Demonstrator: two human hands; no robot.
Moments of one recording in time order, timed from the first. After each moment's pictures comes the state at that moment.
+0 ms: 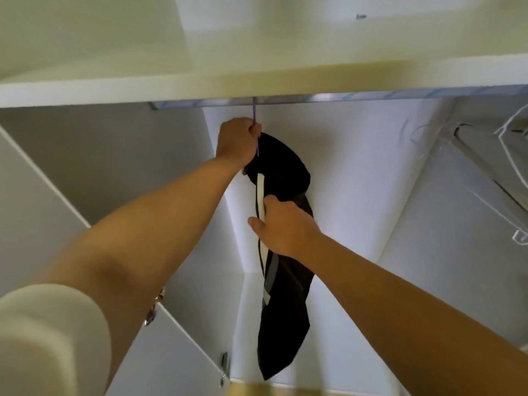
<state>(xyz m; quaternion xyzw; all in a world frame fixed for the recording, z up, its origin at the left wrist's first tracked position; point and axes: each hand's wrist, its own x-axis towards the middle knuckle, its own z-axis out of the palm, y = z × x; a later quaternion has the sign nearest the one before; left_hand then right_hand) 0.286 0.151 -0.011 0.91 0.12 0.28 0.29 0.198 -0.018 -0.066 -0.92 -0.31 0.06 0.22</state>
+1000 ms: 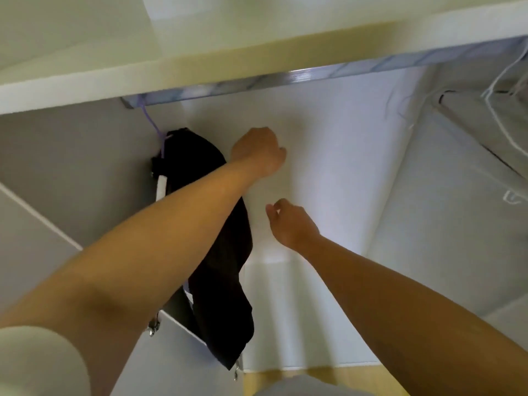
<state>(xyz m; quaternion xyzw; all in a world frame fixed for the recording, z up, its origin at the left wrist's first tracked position) 0.267 0.098 -0.017 0.99 0.10 0.07 0.10 0.219 -0.006 -0.130 -0.92 -0.16 0.10 0.34</state>
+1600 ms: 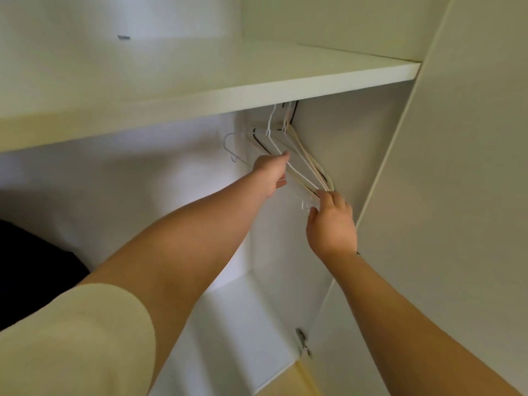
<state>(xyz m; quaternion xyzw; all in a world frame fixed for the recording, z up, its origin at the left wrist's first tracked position) 0.375 -0.257 -0.033 0.71 0.06 -0.14 0.69 0.225 -0.345 -0.084 -0.94 0.15 -0.22 0.21</state>
